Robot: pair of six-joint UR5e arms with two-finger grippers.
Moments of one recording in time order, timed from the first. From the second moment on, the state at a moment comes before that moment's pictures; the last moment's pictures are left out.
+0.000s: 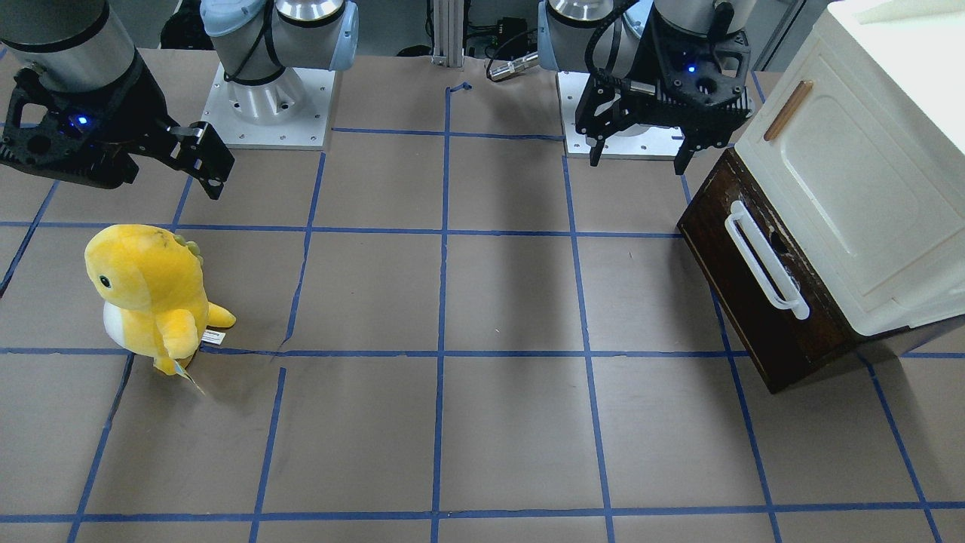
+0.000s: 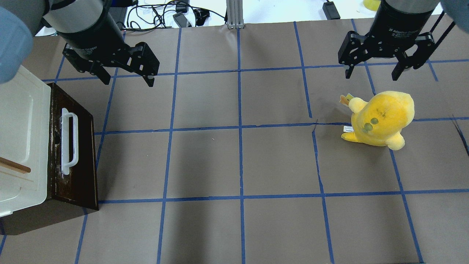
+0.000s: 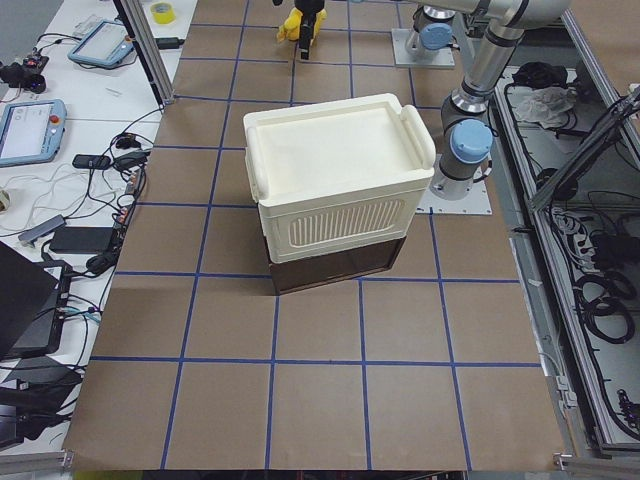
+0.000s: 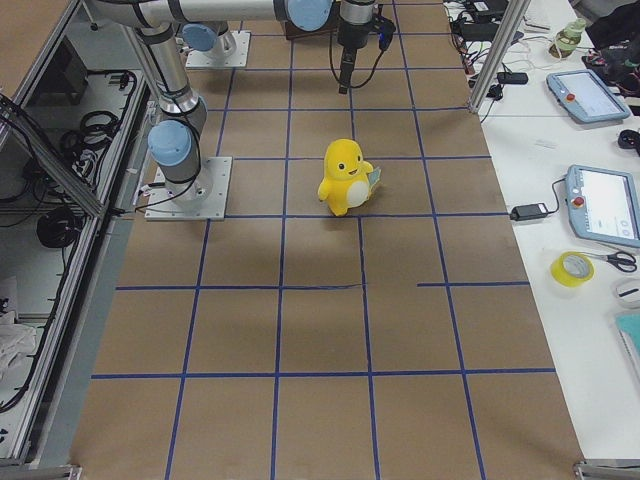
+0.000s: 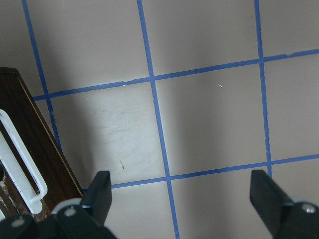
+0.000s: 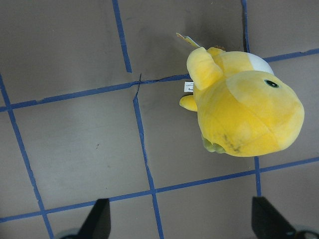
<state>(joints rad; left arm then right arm) -1.66 -1.55 -1.49 -1.62 1.60 -0.01 1.51 -1.53 1.48 -1.44 -1.63 0.11</state>
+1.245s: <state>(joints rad) -1.83 -1.84 -1.78 -1.34 2.36 -0.37 1.51 -1.53 1.48 -1.44 -1.63 0.11</state>
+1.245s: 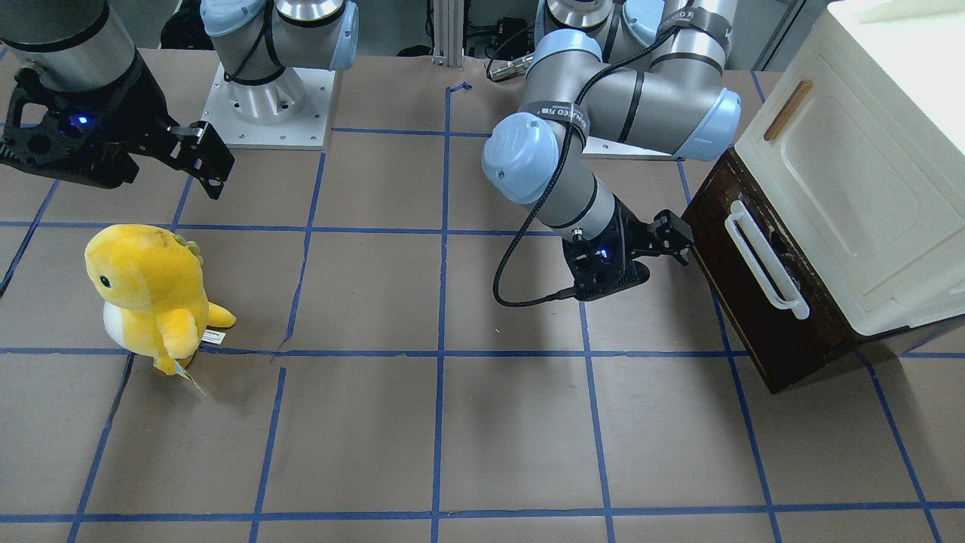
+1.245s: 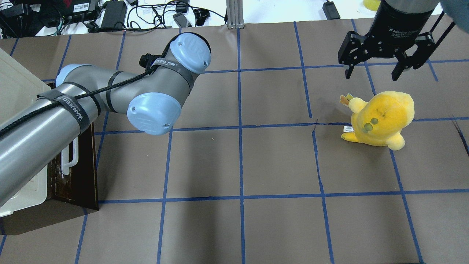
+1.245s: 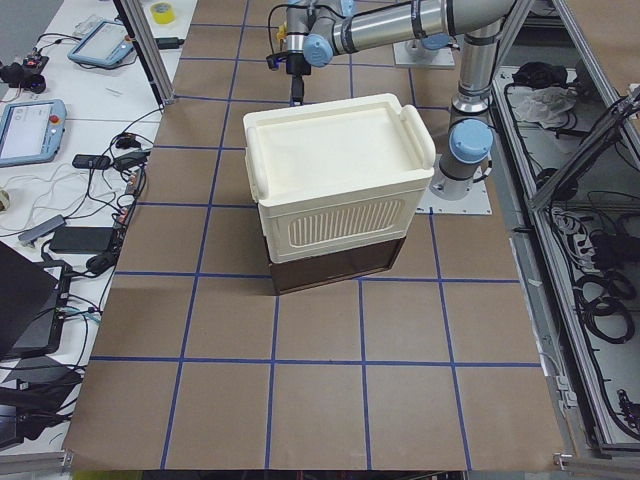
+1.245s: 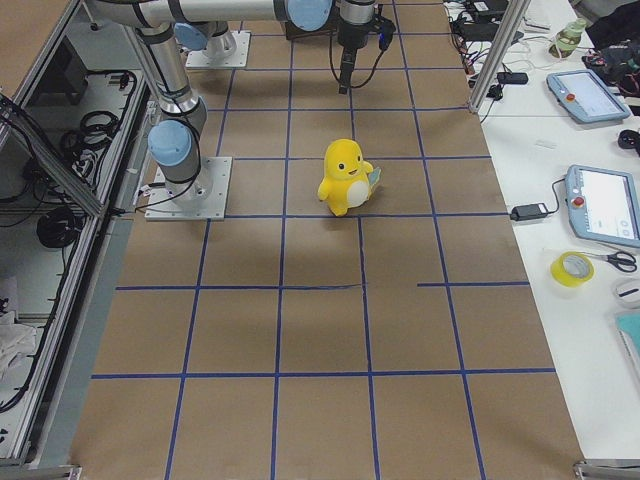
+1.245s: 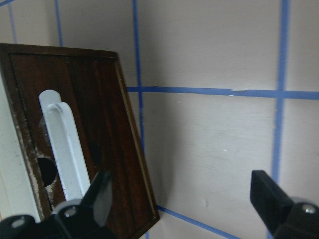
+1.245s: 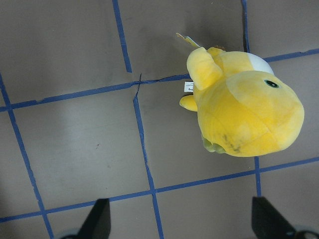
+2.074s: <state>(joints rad) -1.77 -1.94 -1.95 -1.39 2.77 -0.47 1.51 -1.53 1.48 -1.44 -1.63 0.11</state>
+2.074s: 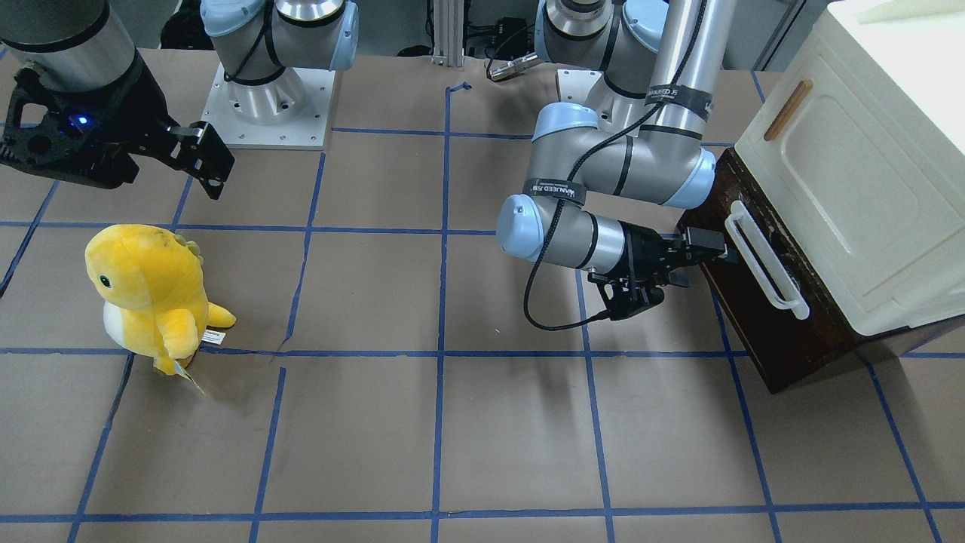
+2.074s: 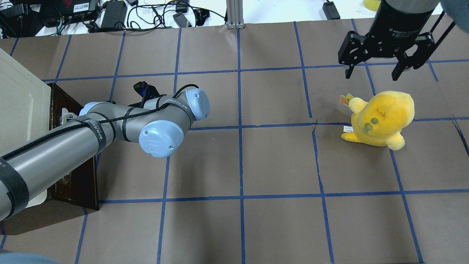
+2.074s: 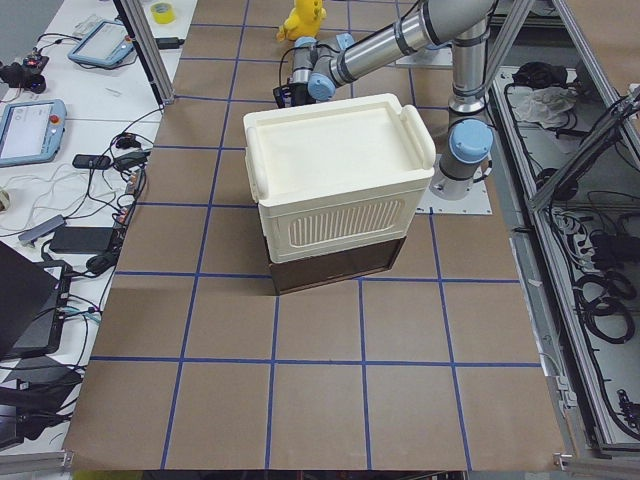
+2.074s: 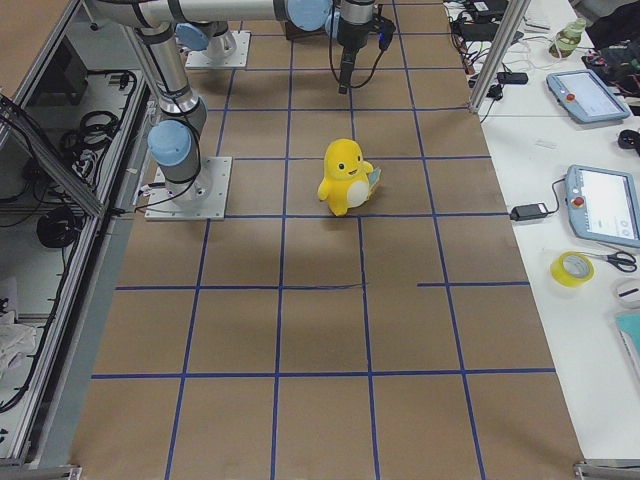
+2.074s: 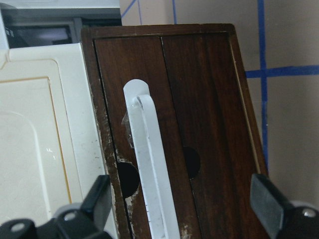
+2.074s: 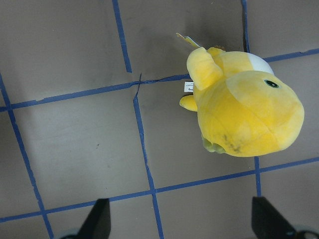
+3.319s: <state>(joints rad) -1.69 -1.99 -2.00 -1.44 2.97 -0.66 1.51 -1.53 1.48 -1.44 -1.63 0.11</state>
